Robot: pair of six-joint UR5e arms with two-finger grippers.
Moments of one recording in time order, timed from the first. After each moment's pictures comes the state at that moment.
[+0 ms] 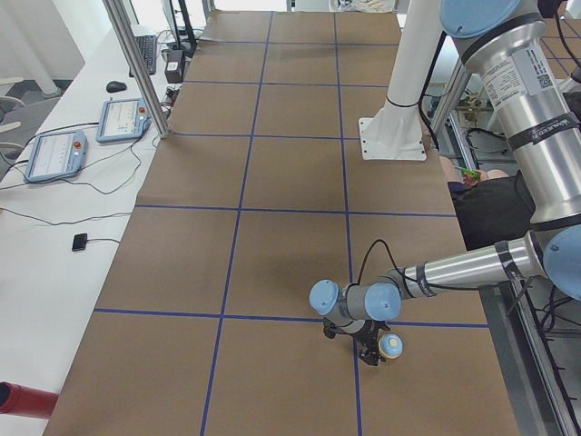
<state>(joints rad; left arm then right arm) -0.94 -1.13 -1.56 -1.71 -2.40 0.06 1.54 -1.67 1.81 -1.69 2.34 -0.13</state>
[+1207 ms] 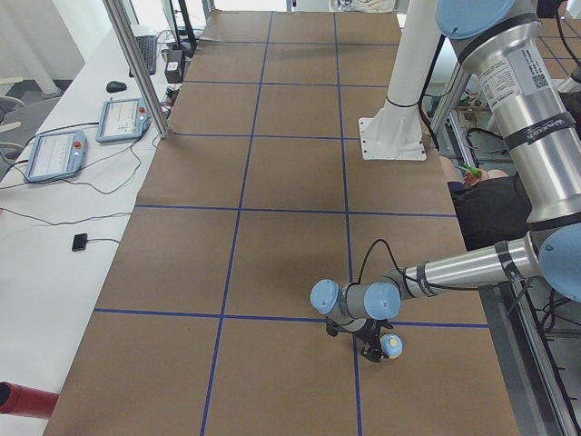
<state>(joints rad) -0.90 -1.13 -1.56 -1.70 -2.43 0.05 1.54 -1.68 1.82 -1.69 2.34 -0.13</state>
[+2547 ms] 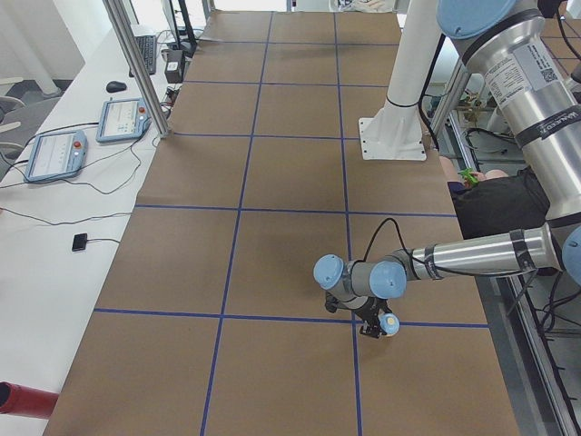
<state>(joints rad) -0.92 -1.07 -1.76 -1.69 -2.42 0.05 1.54 -1.68 1.83 -1.69 2.34 -0.12</state>
